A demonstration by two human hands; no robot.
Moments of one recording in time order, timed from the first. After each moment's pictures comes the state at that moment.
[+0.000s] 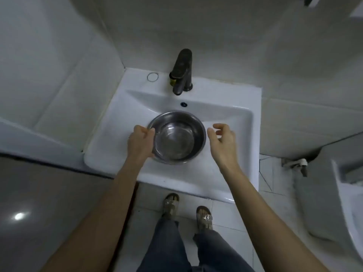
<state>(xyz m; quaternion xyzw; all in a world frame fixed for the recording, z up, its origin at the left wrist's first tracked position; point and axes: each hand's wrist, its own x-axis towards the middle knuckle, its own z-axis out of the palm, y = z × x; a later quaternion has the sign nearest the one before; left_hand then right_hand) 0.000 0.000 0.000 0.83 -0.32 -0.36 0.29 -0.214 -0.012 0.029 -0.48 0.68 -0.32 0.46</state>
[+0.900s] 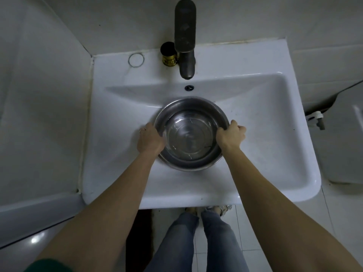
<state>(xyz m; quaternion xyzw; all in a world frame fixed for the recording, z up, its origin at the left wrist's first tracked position) 0.056 -0.096 -0.103 0.81 -0.48 -0.33 -0.02 -0.133 -0.083 -0.110 -0.28 0.86 -0.18 0.39</state>
